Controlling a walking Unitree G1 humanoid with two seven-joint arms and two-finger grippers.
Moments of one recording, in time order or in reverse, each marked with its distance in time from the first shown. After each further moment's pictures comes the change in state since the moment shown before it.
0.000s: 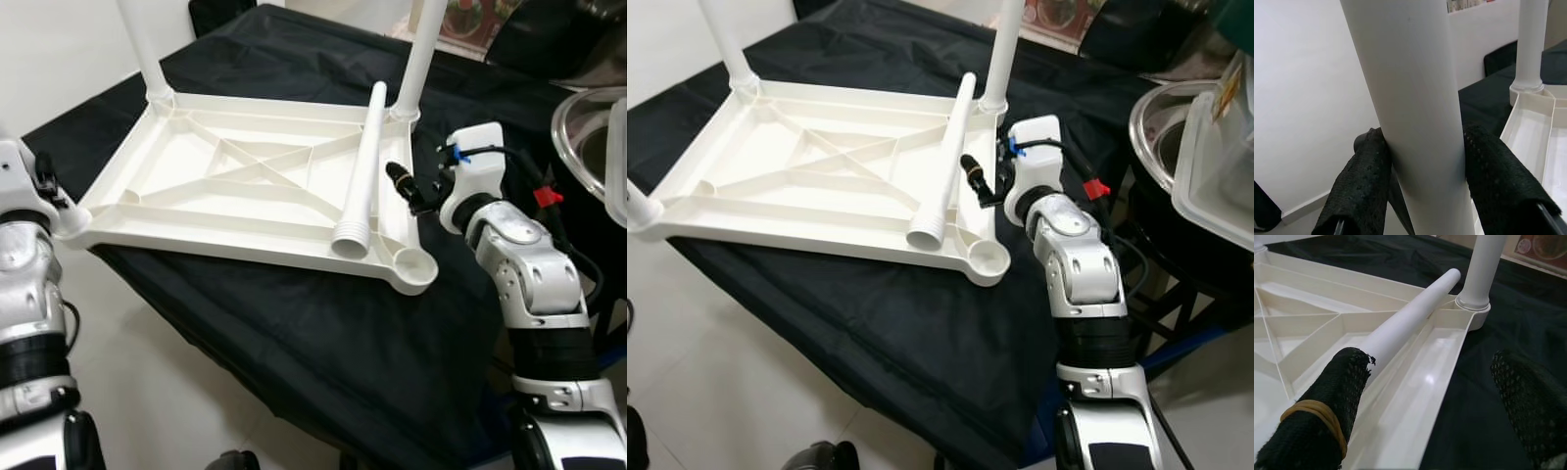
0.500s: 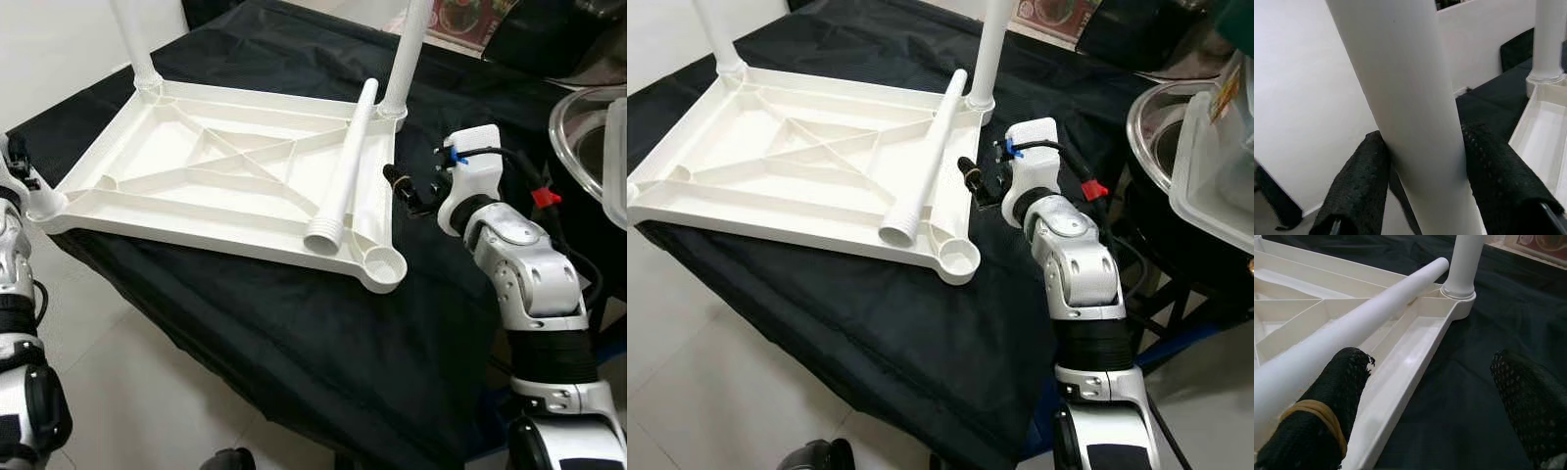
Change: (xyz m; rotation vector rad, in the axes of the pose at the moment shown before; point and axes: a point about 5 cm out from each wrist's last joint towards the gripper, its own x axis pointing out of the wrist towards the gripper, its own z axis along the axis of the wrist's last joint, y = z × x) left arm 0.021 0.018 0.000 0.075 0.004 0.054; right arm -0.001 0.001 -0.002 0.005 0.019 0.003
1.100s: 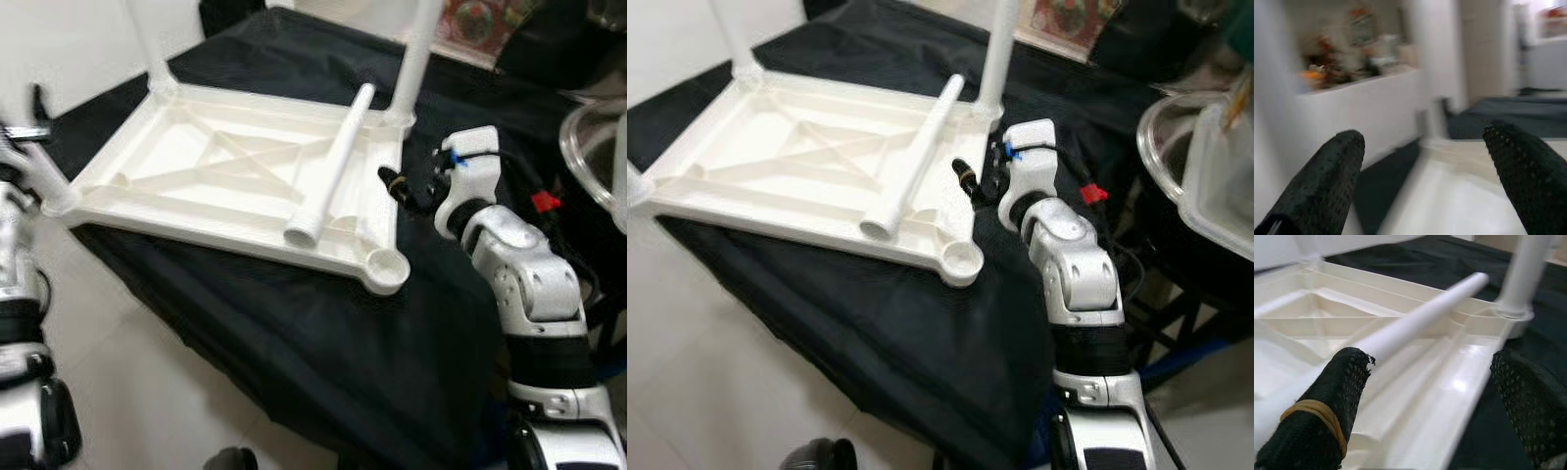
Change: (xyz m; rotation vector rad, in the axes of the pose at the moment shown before) left arm -0.069 -0.071 0.034 -0.247 -0.238 -0.542; right arm -0.004 0.014 0.000 0.057 -0.032 0.089
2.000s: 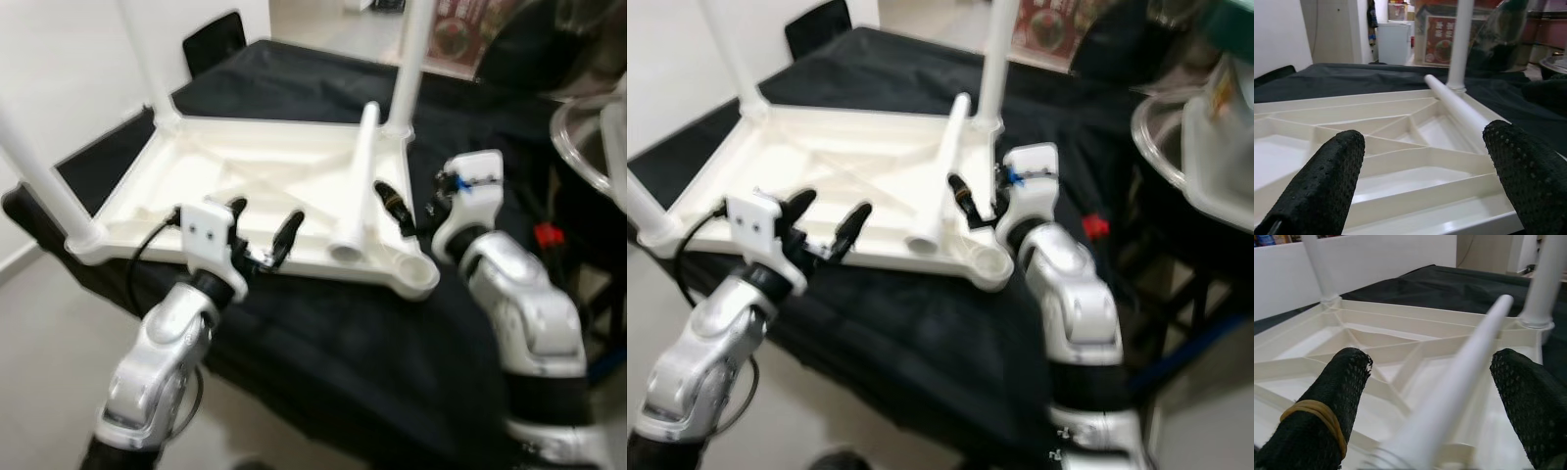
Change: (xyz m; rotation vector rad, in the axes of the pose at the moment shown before) left arm -0.065 -0.140 -0.010 -0.257 0.202 -0.325; right arm -0.013 0.018 -0.015 0.065 -0.052 0.031
